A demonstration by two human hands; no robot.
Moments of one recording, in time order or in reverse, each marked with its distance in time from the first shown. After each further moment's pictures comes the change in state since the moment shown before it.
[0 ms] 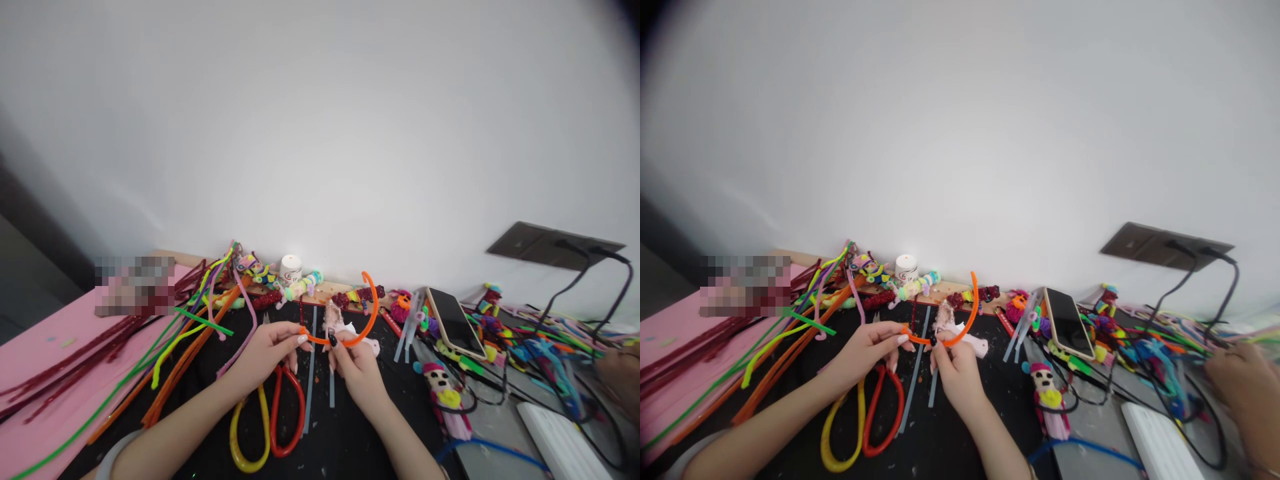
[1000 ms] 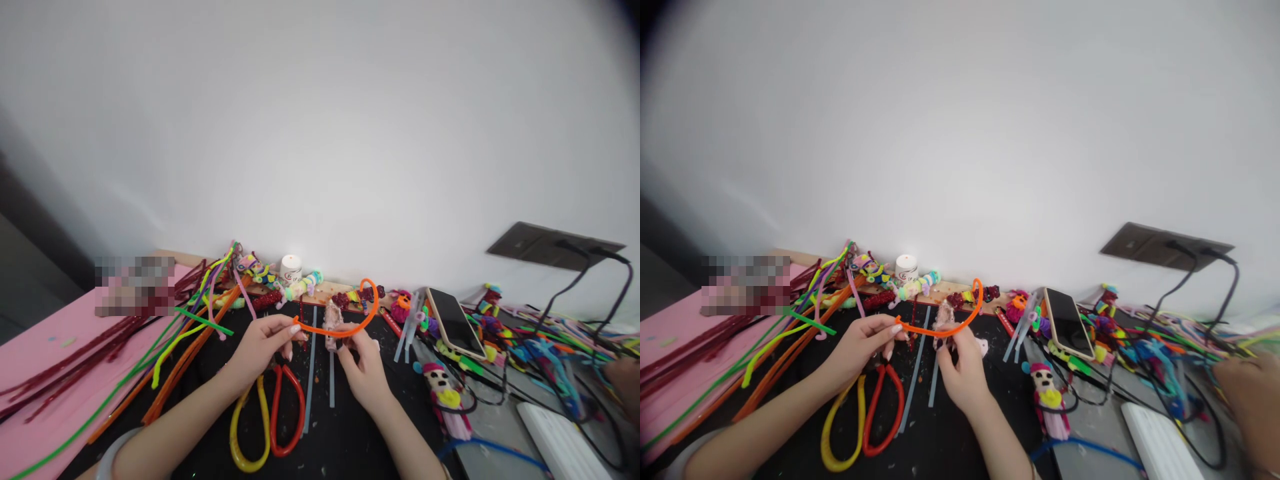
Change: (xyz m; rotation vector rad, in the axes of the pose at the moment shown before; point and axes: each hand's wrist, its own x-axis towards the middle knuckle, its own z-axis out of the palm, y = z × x) left_hand 0.002 0.001 -0.005 -0.069 0.126 0.058; right_hand 0.000 -0.002 -0.011 -0.325 0.167 -0.212
